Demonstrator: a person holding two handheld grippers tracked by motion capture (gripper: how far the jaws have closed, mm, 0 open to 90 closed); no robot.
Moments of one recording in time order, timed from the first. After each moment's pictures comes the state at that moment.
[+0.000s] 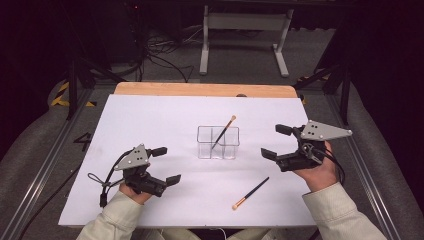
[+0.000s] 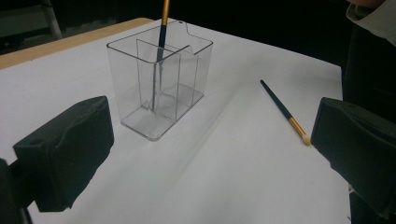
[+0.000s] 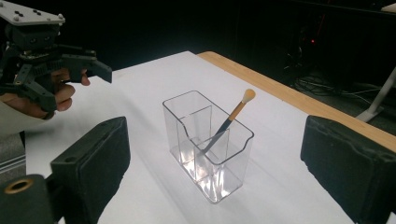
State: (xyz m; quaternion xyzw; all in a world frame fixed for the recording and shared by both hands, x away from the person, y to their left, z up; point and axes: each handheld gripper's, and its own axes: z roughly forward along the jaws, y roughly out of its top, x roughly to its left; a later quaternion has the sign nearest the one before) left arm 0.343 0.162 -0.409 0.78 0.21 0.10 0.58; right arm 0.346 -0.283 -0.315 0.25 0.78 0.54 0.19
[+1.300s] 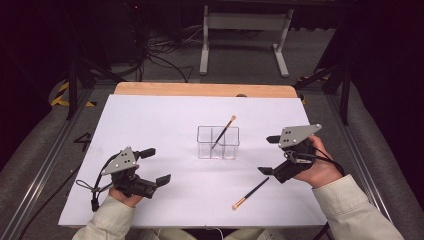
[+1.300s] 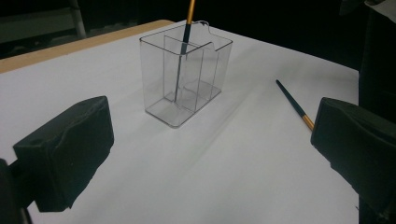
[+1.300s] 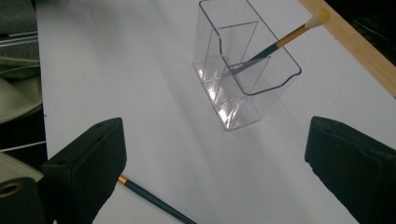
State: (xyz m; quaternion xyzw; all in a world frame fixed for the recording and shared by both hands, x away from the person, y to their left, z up) left arm 0.333 0.187 -0.410 0.77 0.24 0.12 0.58; right arm 0.355 -0.262 -0.320 0.16 0.91 0.36 0.14
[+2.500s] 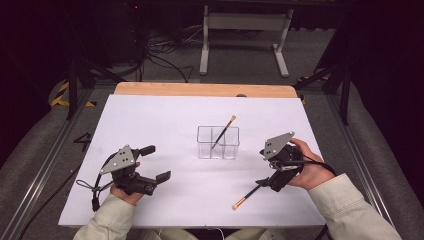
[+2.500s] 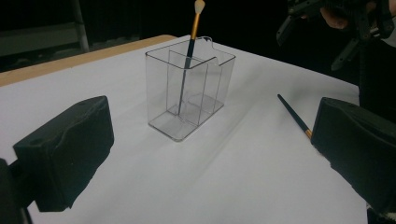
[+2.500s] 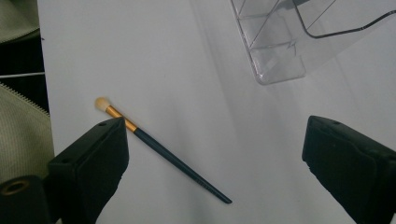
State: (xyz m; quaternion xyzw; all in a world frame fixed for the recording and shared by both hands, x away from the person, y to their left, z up) left arm 0.337 0.187 -0.413 0.75 0.24 0.13 0.60; right arm 0.361 -0.244 -0.350 0.12 0.96 0.25 0.10
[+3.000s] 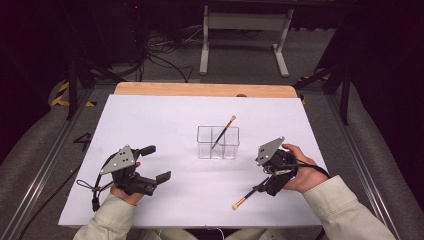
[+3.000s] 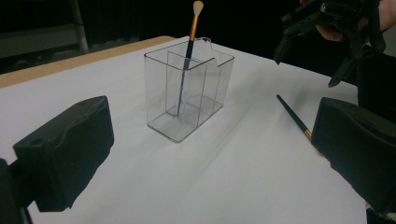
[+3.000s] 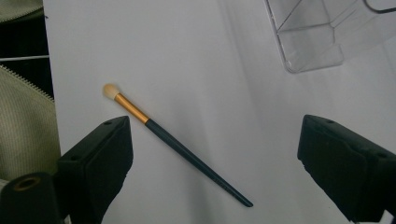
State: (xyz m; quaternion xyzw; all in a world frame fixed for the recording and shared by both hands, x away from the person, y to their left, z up) left arm 0.337 0.187 -0.413 0.75 0.24 0.13 0.60; right arm 0.361 -0.234 -0.370 0.11 0.97 0.23 0.06
